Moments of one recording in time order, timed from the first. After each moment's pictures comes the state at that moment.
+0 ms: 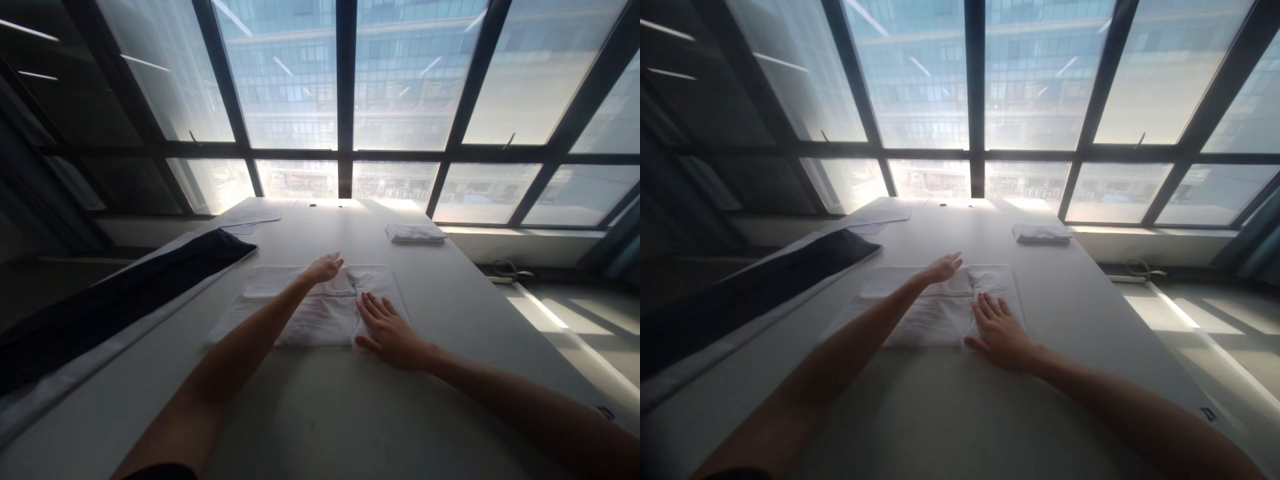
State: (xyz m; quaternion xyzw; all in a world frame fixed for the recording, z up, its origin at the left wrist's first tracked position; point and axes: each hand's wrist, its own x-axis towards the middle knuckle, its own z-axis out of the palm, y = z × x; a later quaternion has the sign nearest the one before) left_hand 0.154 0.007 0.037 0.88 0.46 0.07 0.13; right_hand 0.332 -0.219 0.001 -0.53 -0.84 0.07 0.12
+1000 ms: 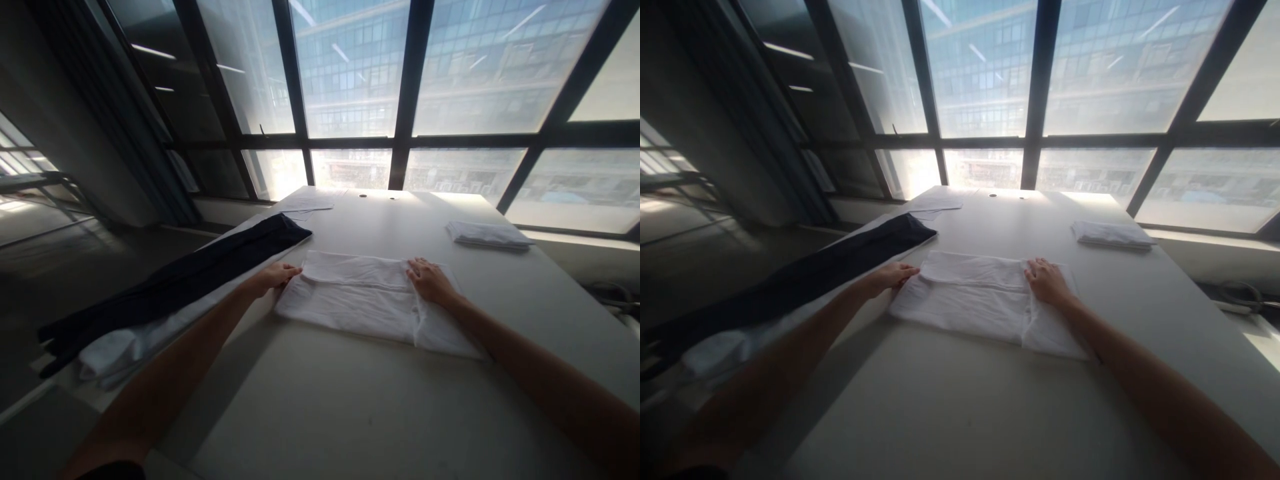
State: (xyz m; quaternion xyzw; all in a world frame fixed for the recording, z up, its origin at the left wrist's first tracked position) left_hand -0.115 -0.044 0.050 0.57 0.67 0.23 0.42; right_hand 0.342 -0.056 -0.027 -0.67 -0.73 0.02 0.15
